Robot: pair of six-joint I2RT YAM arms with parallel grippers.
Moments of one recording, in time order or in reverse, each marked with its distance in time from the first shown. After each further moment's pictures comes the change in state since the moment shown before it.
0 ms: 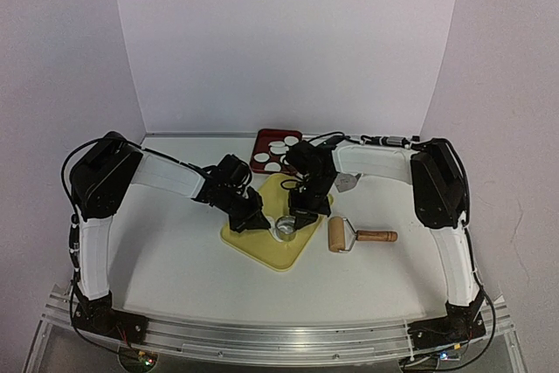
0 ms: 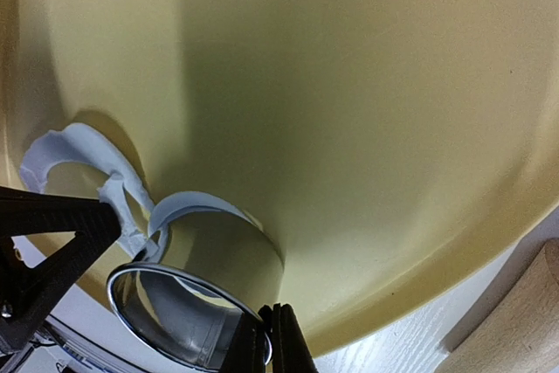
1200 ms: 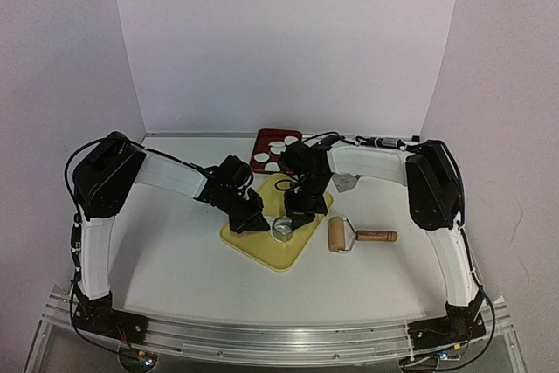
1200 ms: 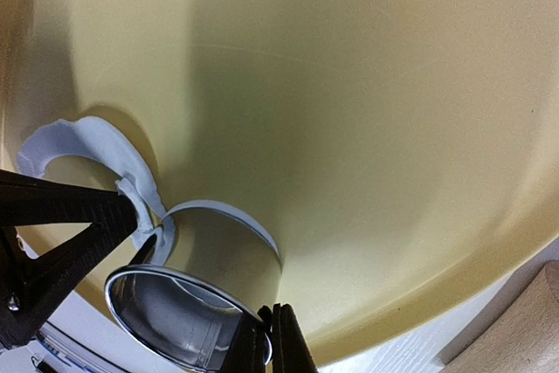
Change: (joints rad) left arm -0.004 0.023 0.022 -0.036 -0.010 0.024; right arm 0.019 0.038 0.054 -0.023 0.038 -0.071
